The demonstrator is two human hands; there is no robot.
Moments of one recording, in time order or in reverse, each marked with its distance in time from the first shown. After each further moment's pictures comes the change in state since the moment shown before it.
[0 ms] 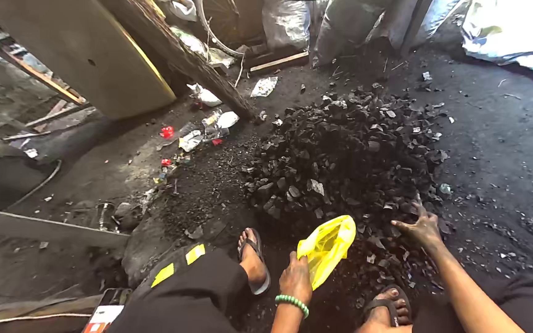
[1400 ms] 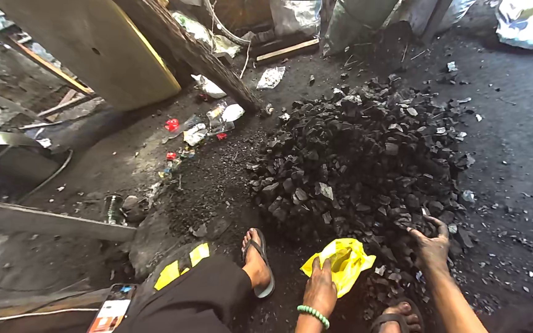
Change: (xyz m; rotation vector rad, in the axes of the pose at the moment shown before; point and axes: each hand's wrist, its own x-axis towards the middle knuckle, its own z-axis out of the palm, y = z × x) left_hand 0.034 0.014 0.027 -0.307 -0.053 0.132; right_hand -0.015 -0.005 0.052 0.722 0.286 0.005
